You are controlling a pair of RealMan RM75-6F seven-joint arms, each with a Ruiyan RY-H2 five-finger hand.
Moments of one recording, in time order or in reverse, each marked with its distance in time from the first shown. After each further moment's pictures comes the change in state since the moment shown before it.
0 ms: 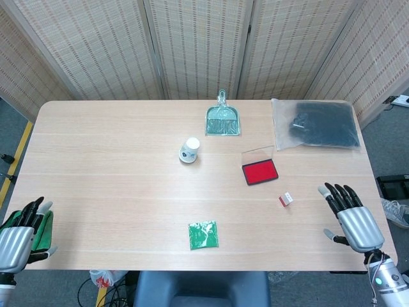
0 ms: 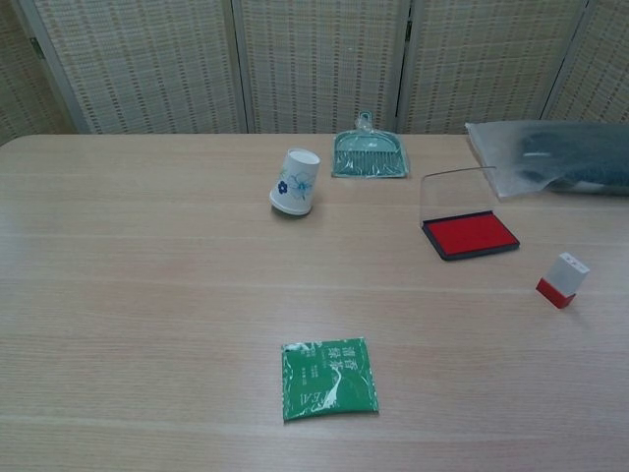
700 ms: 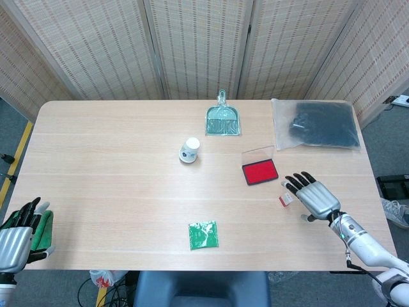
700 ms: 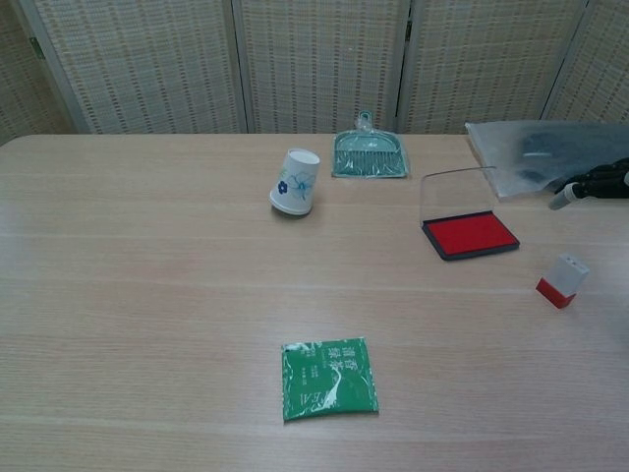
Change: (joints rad) left arm 0.009 -0.017 -0.007 -0.011 -0.034 0.007 0.049; right arm 0.355 0.021 0.049 0.018 0.127 -0.550 -0.080
